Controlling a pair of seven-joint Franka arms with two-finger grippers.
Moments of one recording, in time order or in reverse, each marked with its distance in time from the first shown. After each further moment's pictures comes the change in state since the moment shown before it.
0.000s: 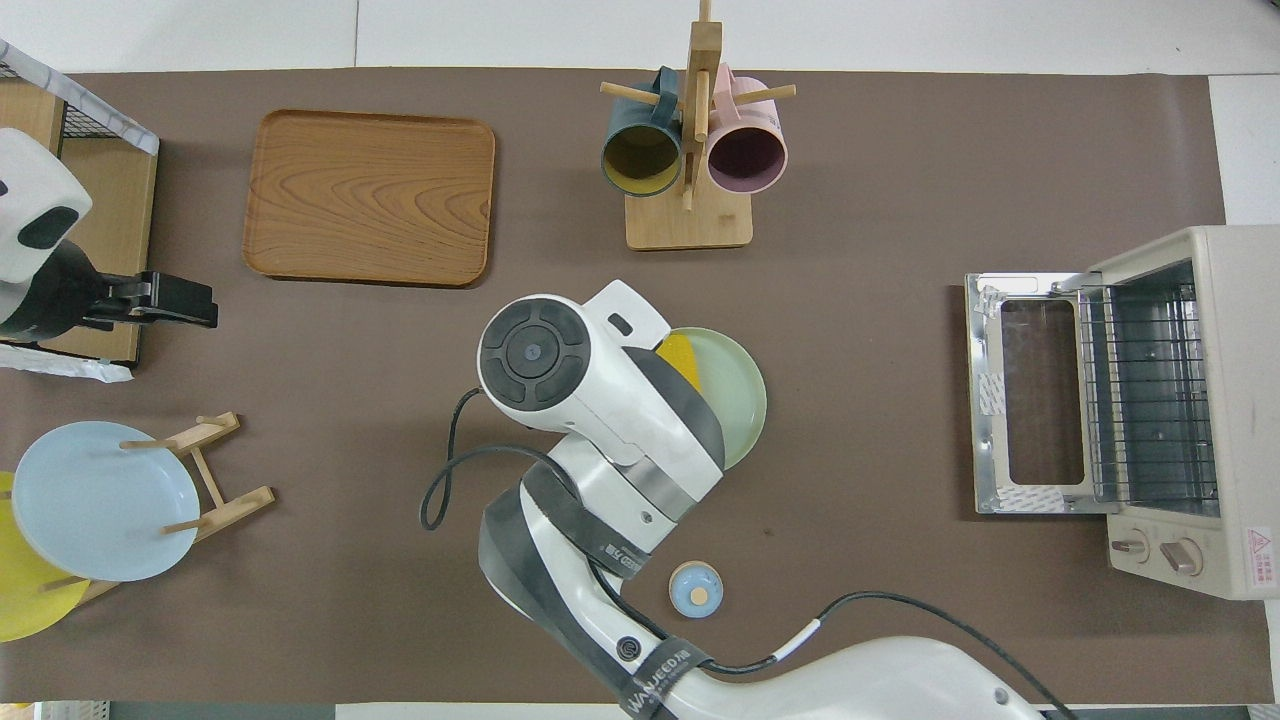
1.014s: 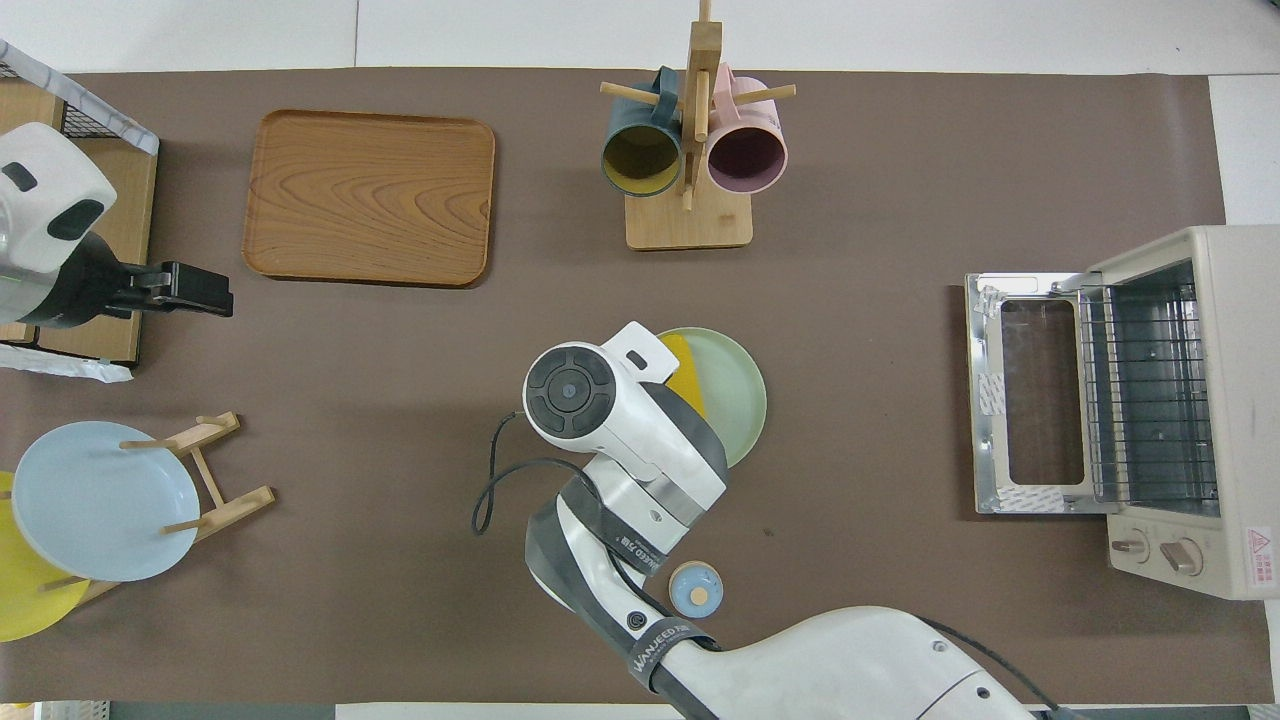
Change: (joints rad) left arm 0.001 0.026 -0.011 -0.010 0.000 0.044 0.002; right arm -0.007 -0.007 -0.006 -0.220 -0.002 0.195 -0.001
